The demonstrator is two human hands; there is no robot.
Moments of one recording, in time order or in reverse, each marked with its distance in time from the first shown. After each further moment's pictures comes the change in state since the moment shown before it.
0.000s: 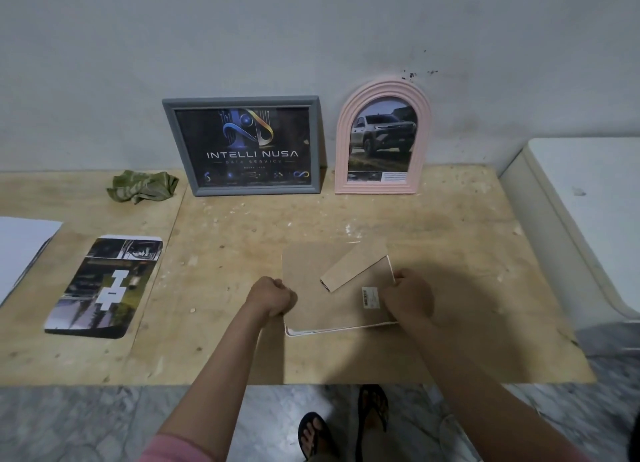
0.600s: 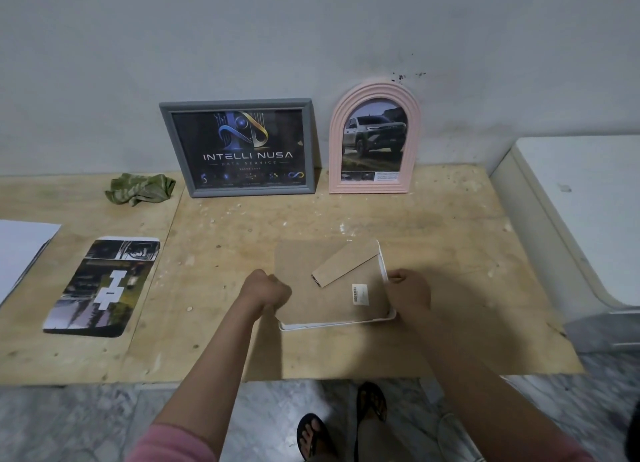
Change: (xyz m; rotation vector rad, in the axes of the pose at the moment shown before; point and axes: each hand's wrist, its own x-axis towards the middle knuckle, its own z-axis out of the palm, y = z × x) left_hand -0.021 0.016 -0.012 0.111 -0.012 0.039; right_hand 0.009 0.015 -0.004 0.169 -0.069 0.045
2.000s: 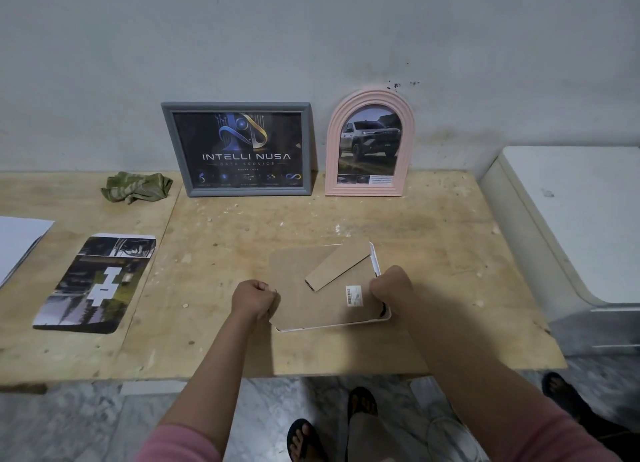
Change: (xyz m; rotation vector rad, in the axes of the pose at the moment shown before) left_hand 0.034 -0.052 0.023 -0.347 0.150 -0.019; right_hand 0.007 -0.016 0.007 -0.244 -0.129 0.014
